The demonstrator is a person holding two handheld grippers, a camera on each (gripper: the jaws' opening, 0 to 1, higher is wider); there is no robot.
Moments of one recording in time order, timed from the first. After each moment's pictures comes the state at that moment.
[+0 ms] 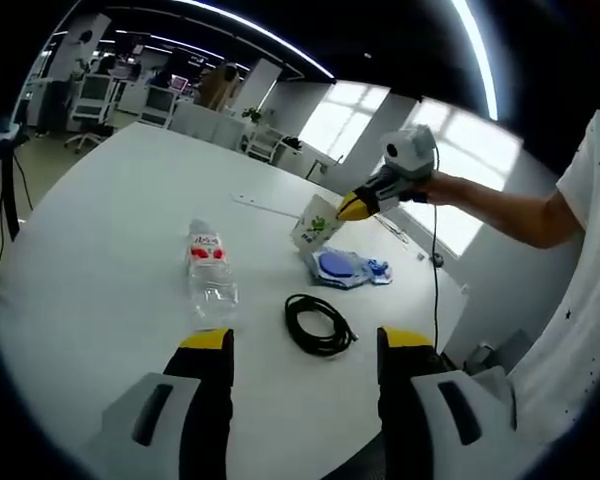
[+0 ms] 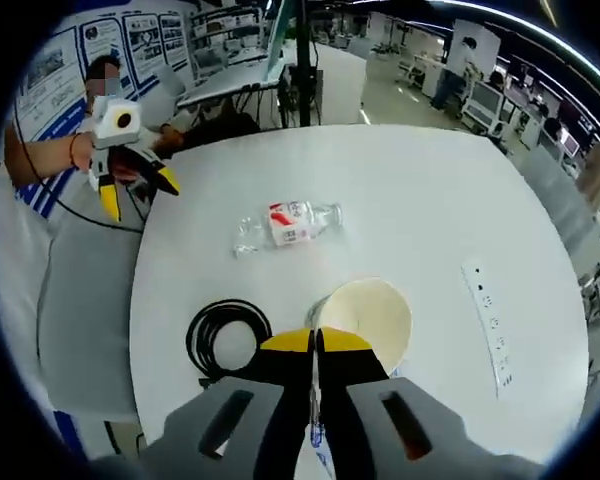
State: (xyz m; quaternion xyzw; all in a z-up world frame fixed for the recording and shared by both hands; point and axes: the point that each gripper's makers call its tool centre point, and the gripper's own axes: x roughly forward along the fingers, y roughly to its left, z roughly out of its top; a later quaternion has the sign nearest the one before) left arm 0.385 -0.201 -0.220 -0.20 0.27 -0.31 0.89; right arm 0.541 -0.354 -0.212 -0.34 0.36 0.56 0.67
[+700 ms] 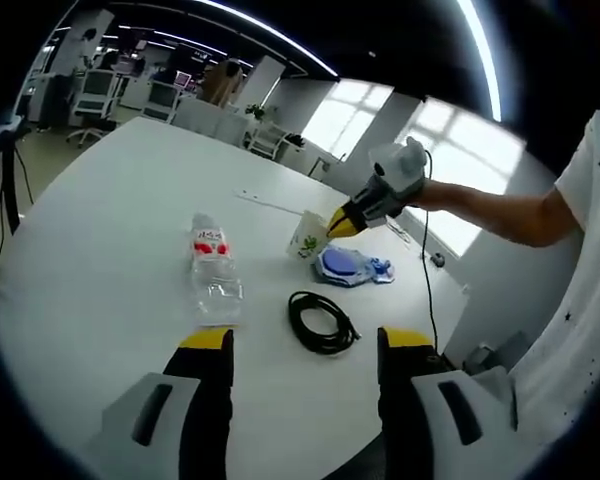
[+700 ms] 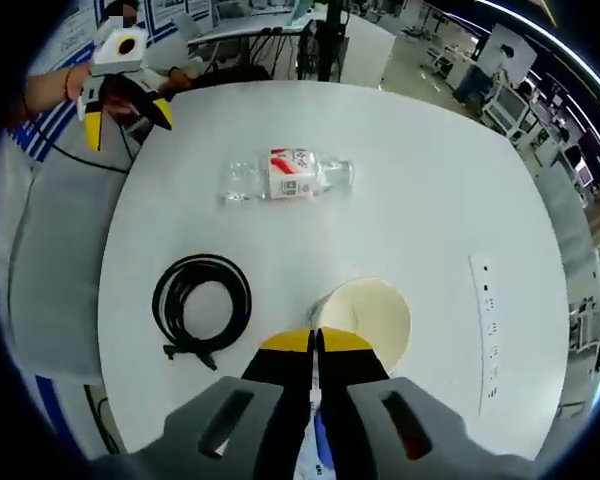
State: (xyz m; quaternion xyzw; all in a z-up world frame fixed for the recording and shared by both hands) left arm 0.388 -0.199 -0.228 -0.20 0.28 -0.30 0.89; right arm 0.548 -0.362 -0.258 -0.42 0.36 0.55 0.62
